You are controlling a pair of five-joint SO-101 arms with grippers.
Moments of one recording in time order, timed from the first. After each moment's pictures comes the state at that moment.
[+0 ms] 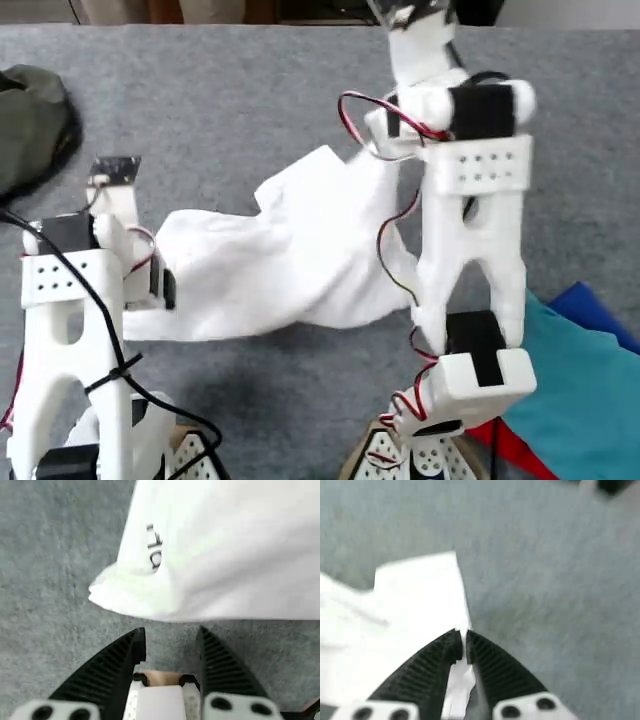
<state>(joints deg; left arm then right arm) -11.7 -33.4 35.6 92.0 -14.5 -9.5 6.3 -34.8 98.3 8.3</state>
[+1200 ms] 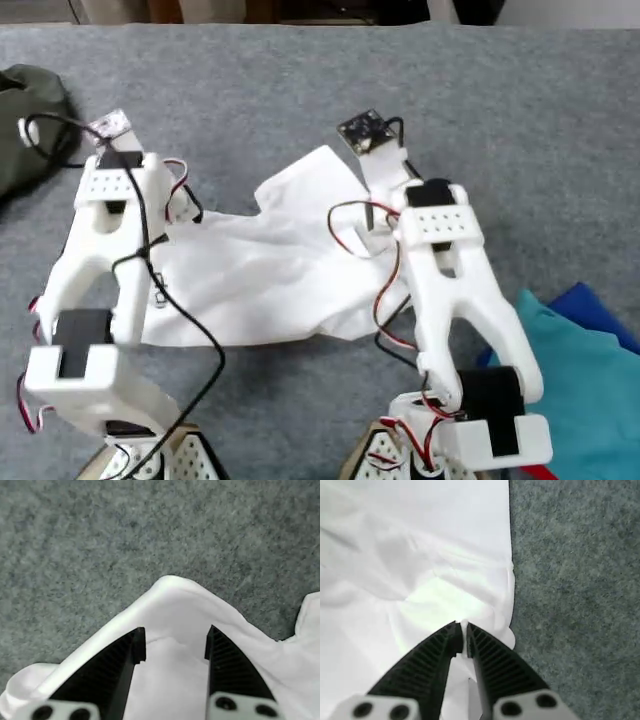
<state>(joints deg) -6.0 7.2 13.5 67.1 20.2 -9.5 -9.5 33.6 55.9 13.0</state>
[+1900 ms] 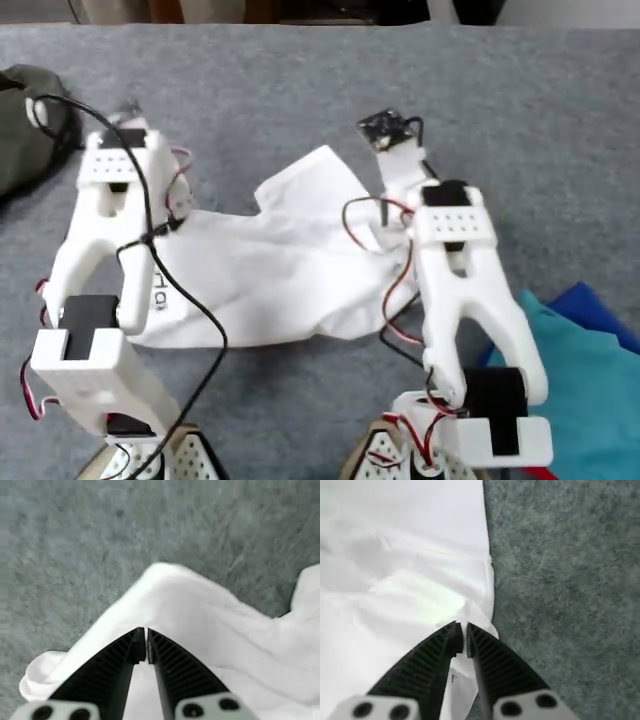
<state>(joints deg) -6.1 10.7 -0.3 78.7 15.8 -4.8 -9.6 33.1 55.1 13.0</state>
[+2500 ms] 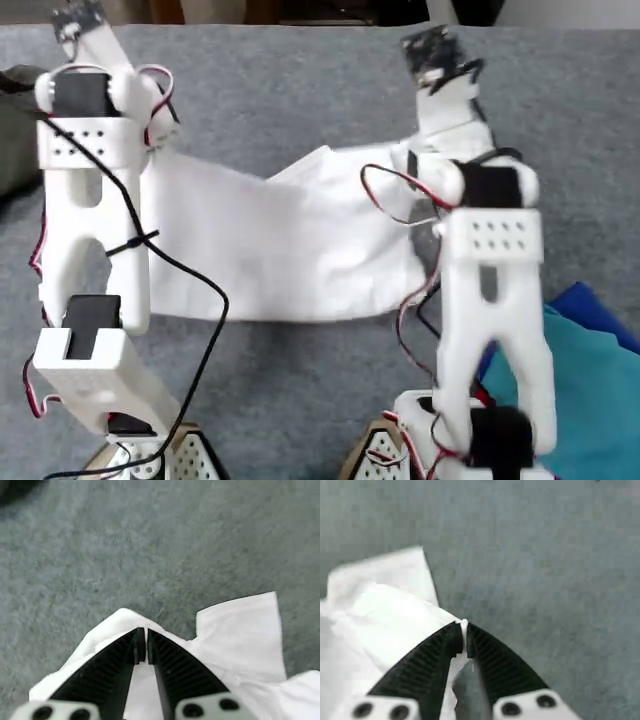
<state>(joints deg) -4.4 10.7 -40.4 96.2 15.3 -3.9 -22.9 11.6 62.5 7.3</state>
